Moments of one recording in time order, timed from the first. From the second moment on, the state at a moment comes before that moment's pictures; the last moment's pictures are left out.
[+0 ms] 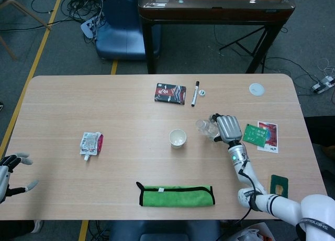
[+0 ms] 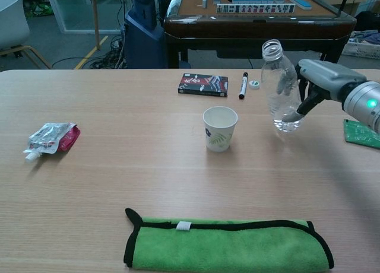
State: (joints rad) left arm -0.09 -1.02 -0.06 -1.66 1.44 1.45 -0.11; right arm 0.70 -1.69 0.19 -1.11 -1.07 1.03 -0.10
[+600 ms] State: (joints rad) left arm -0.09 -1.03 -0.05 -1.66 1.45 1.44 -0.09; right arm 0.61 -1.73 0.20 -0.93 -1.22 0.97 0.41
